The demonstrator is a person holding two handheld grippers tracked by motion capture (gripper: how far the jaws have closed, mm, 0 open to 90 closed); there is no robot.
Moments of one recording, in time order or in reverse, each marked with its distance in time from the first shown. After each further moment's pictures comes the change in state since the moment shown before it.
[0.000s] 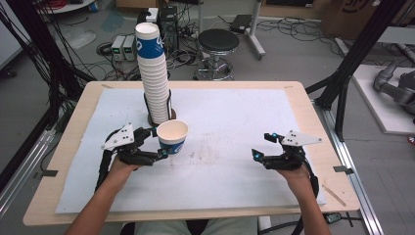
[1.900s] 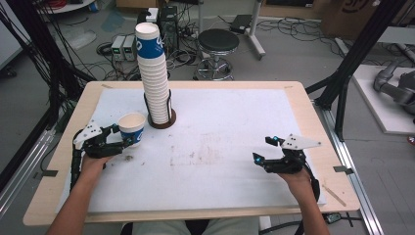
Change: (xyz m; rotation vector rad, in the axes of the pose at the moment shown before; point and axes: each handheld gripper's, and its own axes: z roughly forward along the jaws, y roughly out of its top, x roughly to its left) left arm 0.067 -0.051 -0.084 0.126 0.393 -0.124; right arm 0.002 -0.009 -0.003 0.029 -0.017 -0.009
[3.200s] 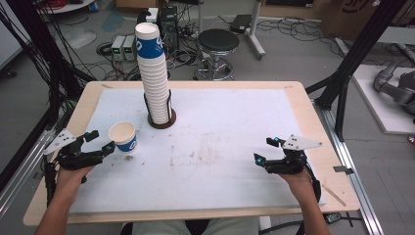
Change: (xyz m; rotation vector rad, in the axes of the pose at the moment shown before) left arm -0.016 0.015 -0.066 -0.021 0.146 -0.122; right arm -0.002 -0.003 -0.001 0.007 0.000 0.013
